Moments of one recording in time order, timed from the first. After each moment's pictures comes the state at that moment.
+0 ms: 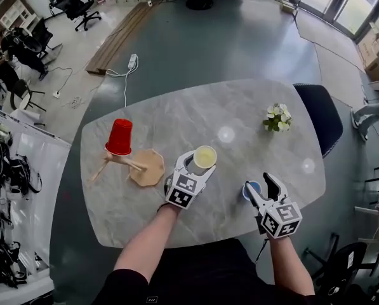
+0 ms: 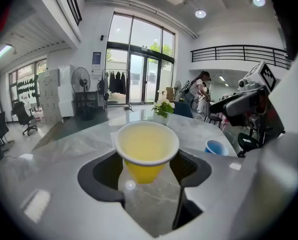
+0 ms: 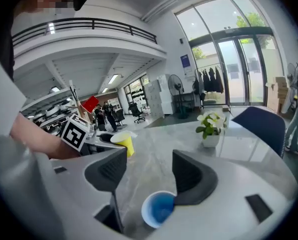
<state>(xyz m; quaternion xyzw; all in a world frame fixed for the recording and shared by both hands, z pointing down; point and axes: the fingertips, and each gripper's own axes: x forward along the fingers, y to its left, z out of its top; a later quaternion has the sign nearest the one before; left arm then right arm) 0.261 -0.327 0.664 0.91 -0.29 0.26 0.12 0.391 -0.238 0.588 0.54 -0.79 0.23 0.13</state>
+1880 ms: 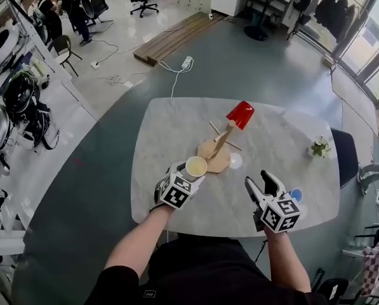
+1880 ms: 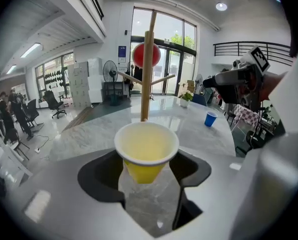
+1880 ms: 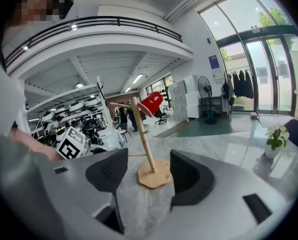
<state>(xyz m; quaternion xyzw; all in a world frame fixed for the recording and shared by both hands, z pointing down) -0.071 -0.251 0.649 0.85 -0.39 0.30 0.18 0.101 -0.240 0.522 0.45 -0.86 0.19 0.13</state>
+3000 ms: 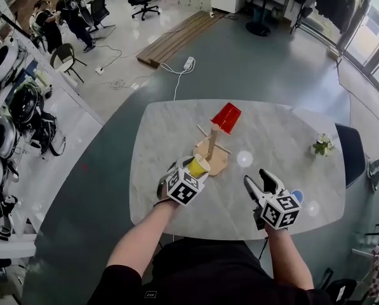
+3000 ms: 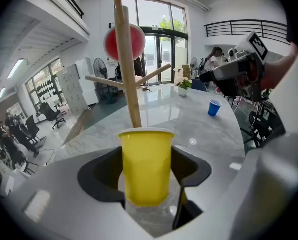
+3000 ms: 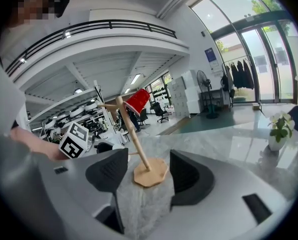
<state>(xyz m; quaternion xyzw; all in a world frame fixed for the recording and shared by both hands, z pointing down) -0.029 -0.282 0.651 0.84 -0.37 0.39 0.13 0.134 -0.263 0.547 0.43 -0.87 0.23 0.12</state>
